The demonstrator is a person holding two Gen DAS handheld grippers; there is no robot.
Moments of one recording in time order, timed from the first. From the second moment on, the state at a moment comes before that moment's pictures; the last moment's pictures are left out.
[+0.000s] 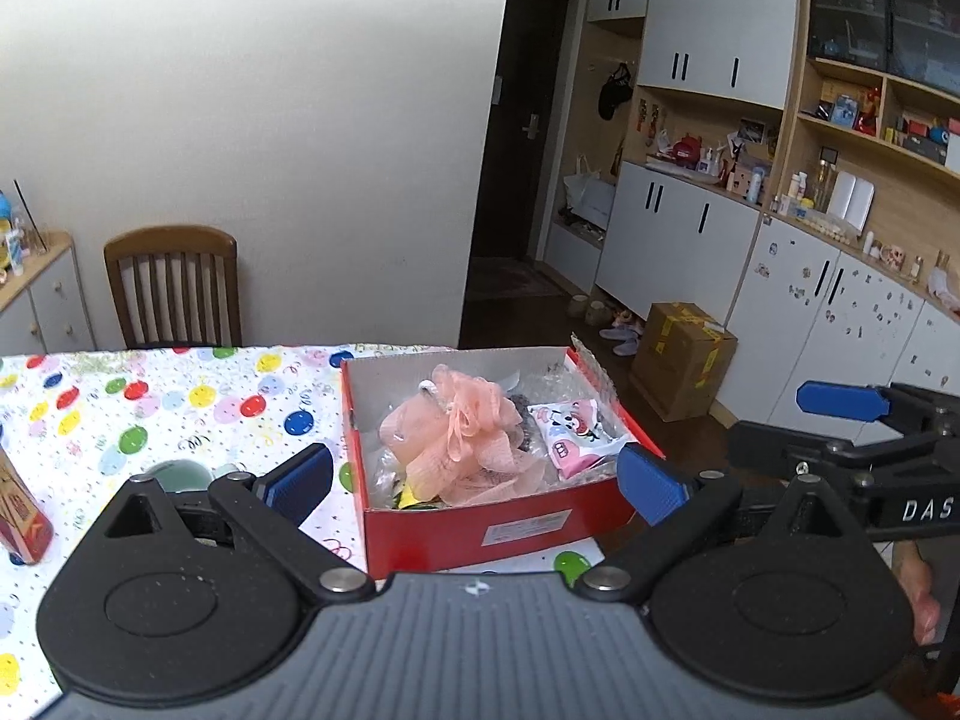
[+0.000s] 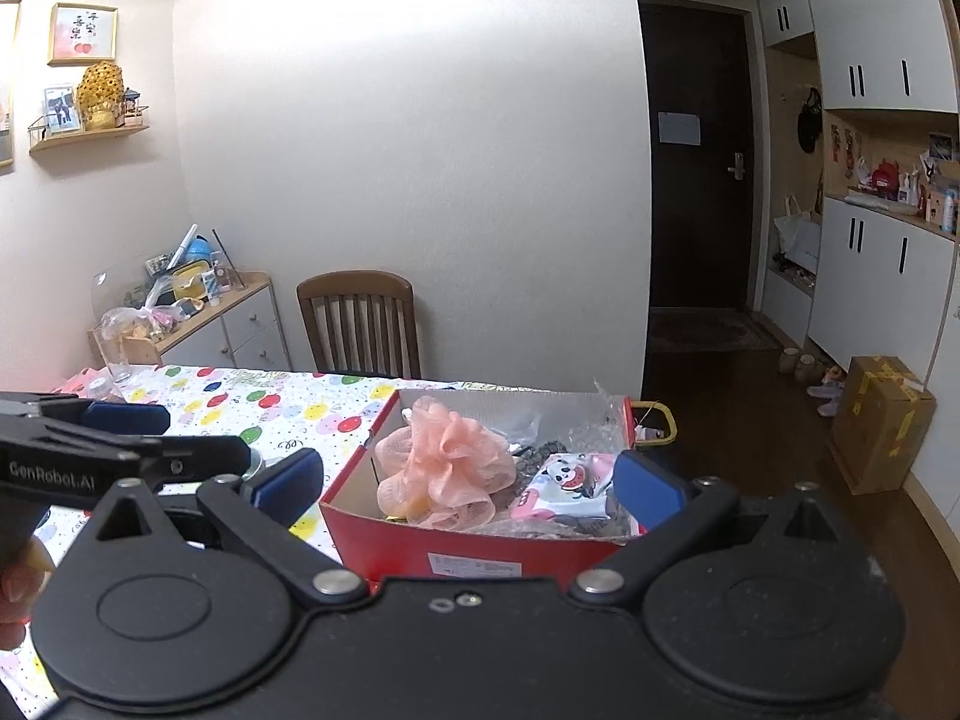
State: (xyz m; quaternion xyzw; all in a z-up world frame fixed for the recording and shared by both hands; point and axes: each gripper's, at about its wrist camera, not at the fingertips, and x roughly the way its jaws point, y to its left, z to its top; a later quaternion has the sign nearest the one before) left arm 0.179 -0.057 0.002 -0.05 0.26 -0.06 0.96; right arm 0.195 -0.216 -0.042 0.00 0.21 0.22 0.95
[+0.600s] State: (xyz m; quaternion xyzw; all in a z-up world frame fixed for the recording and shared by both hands) left arm 0.169 -0.060 0.005 -0.03 0.26 -0.07 0.96; right arm 0.189 -0.210 -0.043 0.01 0.21 0.22 0.95
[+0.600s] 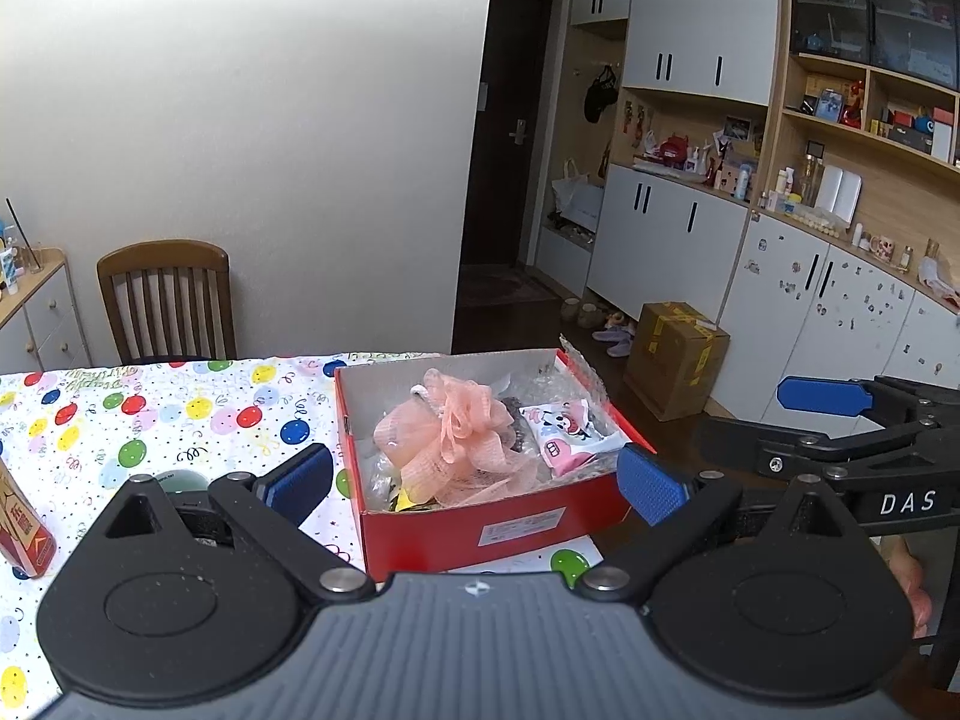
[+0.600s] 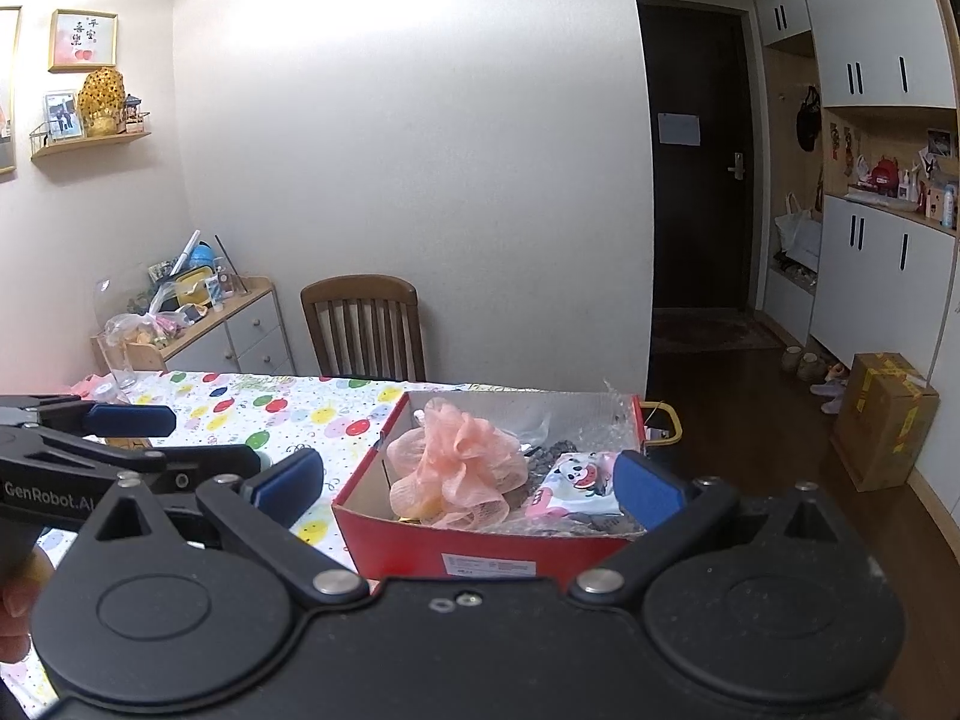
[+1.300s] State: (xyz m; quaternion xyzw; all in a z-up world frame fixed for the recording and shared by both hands) left arm 0.167 -0.059 0.003 -0.04 0.26 -0.06 0.96; right arm 0.188 -0.209 -0.045 0.02 0.21 0.21 0.95
